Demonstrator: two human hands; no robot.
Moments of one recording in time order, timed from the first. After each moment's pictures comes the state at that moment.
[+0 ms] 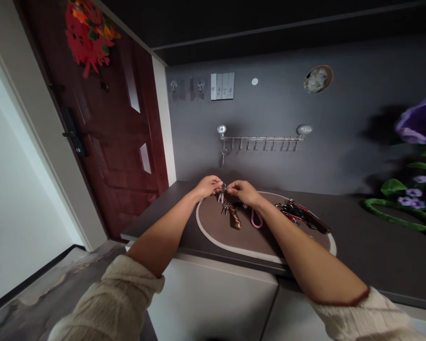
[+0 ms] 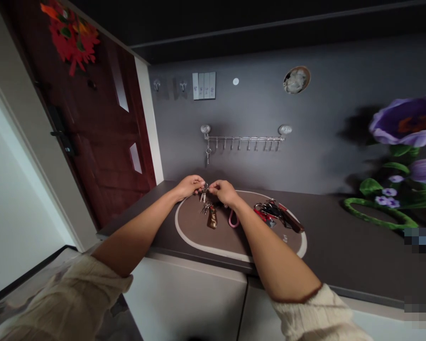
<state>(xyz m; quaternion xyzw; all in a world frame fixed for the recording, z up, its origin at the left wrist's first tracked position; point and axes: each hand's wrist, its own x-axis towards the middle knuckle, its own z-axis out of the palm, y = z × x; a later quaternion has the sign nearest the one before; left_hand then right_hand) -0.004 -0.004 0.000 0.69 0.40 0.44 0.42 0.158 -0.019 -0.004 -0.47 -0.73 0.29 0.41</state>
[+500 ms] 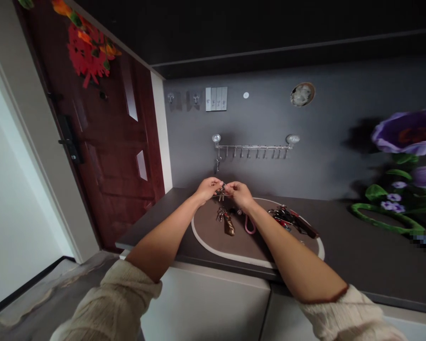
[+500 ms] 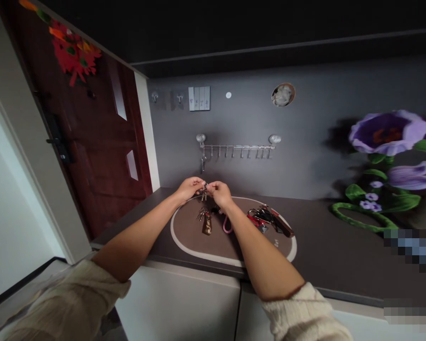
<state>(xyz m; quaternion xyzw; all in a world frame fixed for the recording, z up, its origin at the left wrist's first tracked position) 0.015 0.001 0.010 0.67 0.37 0.51 0.40 0.150 -0.026 0.008 -0.41 -0.61 0.39 0.55</state>
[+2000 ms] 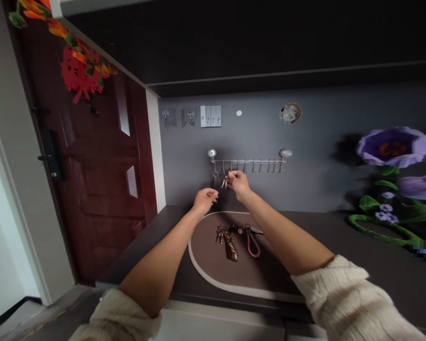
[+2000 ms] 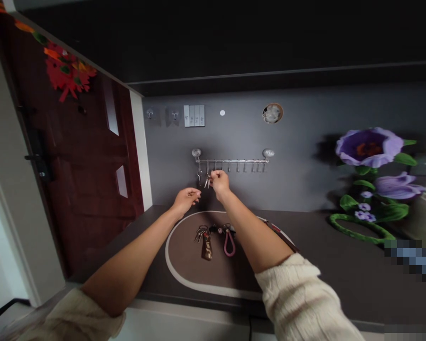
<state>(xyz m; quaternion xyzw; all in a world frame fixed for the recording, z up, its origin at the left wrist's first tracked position) 0.020 0.013 0.023 0.63 0.40 0.55 0.37 0.144 0.023 0.075 -0.40 -0.50 0.36 0.68</state>
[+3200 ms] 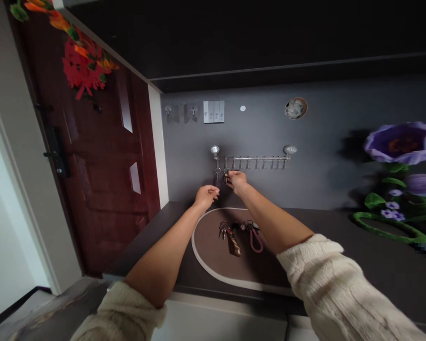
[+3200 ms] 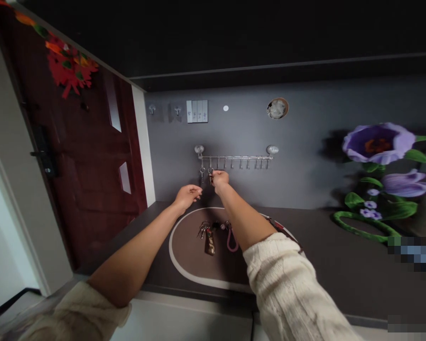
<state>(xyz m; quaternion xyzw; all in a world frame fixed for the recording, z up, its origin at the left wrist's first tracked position) 0.015 0.011 0.024 0.62 0.42 0.55 0.38 0.132 0.048 0.074 -0.47 -0.41 0.41 0.66</state>
